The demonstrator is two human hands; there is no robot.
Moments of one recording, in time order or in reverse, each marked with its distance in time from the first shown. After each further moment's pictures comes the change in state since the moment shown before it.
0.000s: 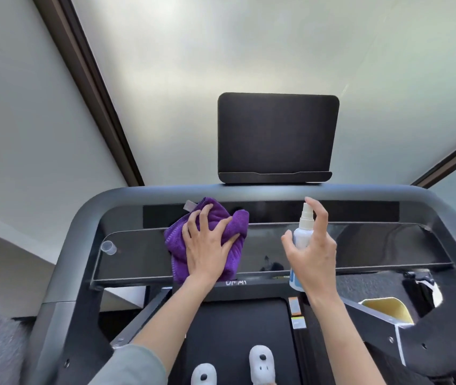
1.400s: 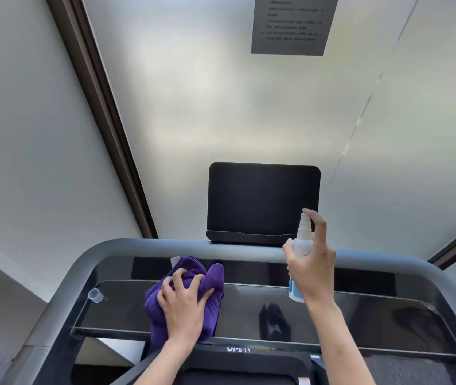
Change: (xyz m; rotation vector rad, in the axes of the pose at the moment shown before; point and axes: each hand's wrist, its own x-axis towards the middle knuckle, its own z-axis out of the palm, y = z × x) left_hand -0.007 0.025 0.005 0.042 0.239 -0.216; right_hand 0.107 0.001 -0.033 0.154 0.017 -0.116
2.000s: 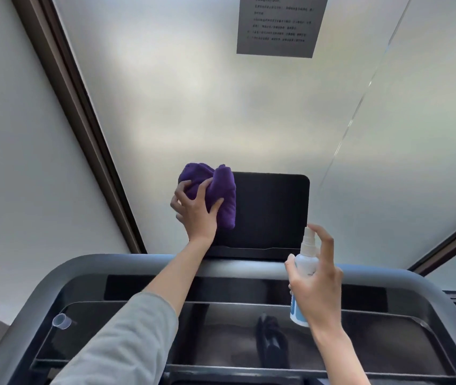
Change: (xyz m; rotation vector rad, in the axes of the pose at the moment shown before) left_hand 0.191 0.118 -0.011 -0.466 0.166 -0.067; right_hand 0.013 0.012 -0.019 0.029 -0.007 0.025
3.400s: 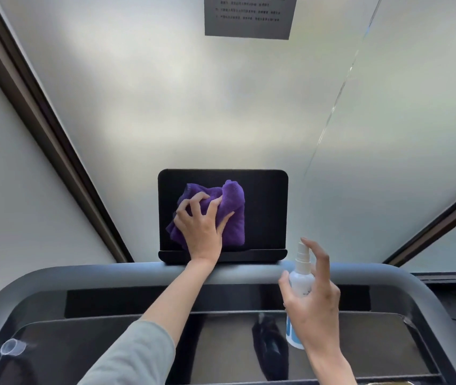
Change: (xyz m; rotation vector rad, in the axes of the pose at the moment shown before) left_hand -0.038 0.004 0.064 0.244 0.178 0.364; right_hand -0.001 0.034 -0.020 -0.008 0.029 0.011
